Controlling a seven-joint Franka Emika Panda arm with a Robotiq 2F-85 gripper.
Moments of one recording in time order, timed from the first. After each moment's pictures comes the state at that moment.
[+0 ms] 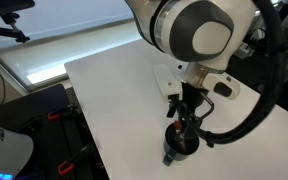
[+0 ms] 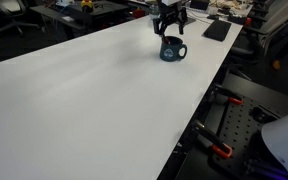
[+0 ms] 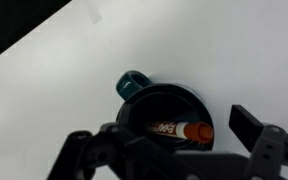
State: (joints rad) arm -0.13 0.40 -0.24 -2.09 -0.19 2.21 0.27
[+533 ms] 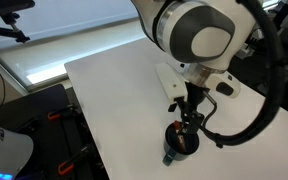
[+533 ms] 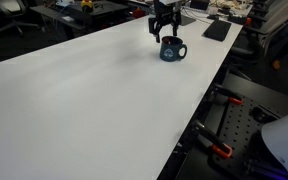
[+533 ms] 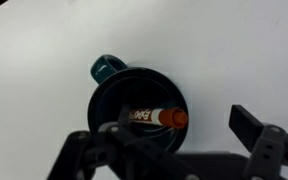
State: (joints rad) arm -0.16 0.42 -0.20 -2.07 -0.11 2.26 0.16
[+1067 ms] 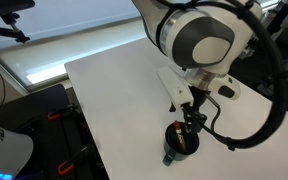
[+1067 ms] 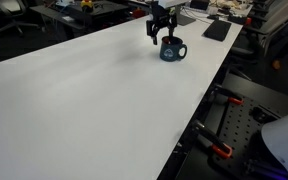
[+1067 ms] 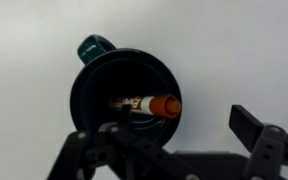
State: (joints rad) arm -0.18 0.47 -0.18 -2.03 -0.08 2.29 0.06
